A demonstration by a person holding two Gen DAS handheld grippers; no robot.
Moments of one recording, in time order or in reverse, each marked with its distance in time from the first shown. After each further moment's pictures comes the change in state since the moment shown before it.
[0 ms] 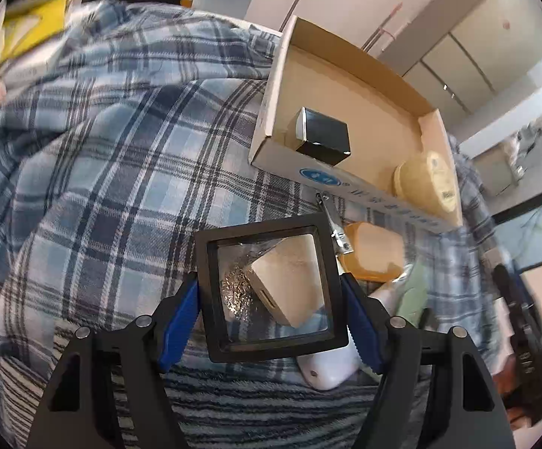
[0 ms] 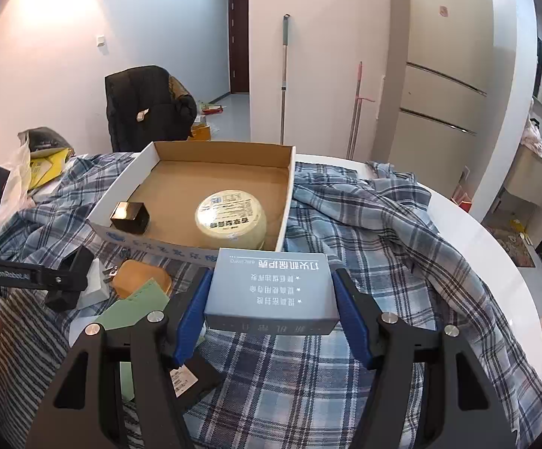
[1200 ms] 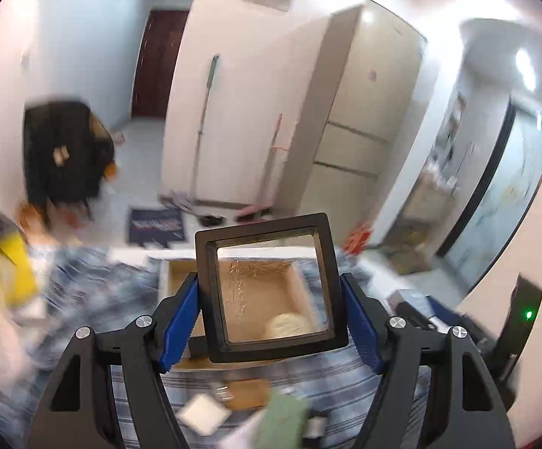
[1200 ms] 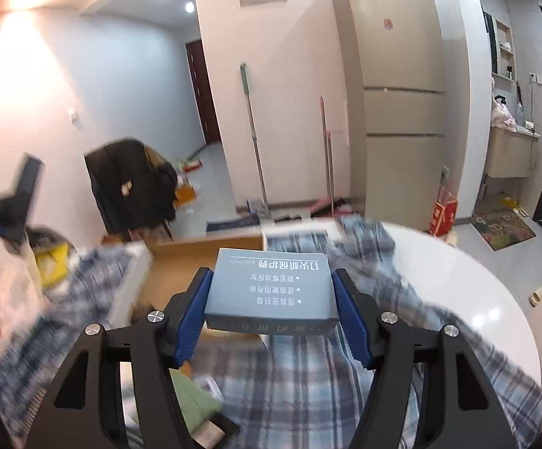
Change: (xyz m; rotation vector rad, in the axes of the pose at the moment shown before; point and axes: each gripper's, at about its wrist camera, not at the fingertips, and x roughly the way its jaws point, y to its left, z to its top) left arm -0.170 -0.128 0.046 0.349 -0.488 -0.175; right arm -0.063 -0.029 0.081 0.207 -0.178 -0.024
